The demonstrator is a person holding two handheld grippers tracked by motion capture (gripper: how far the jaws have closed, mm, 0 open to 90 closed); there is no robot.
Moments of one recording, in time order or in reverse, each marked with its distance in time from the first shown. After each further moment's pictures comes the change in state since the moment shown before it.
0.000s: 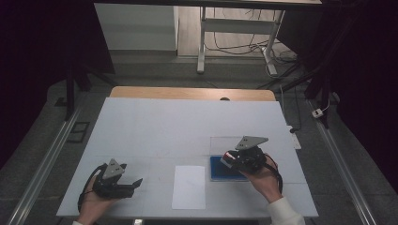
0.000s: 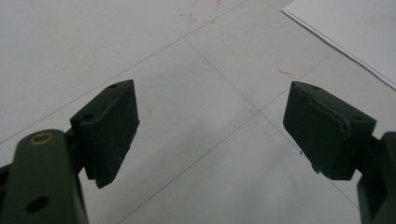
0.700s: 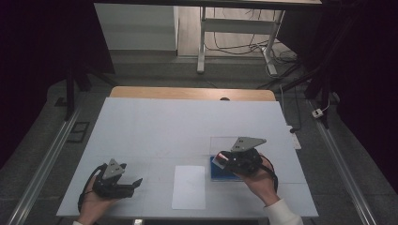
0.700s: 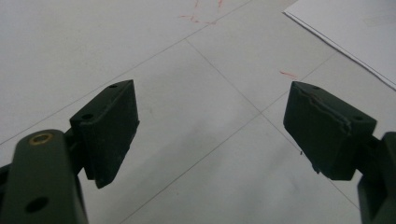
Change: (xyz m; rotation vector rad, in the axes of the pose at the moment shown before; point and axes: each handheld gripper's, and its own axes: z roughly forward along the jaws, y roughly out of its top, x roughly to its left) left arm 0.000 0.000 0.000 -0.007 0.006 -0.005; right arm 0.022 0.017 -0.008 -0.072 0.067 -0.044
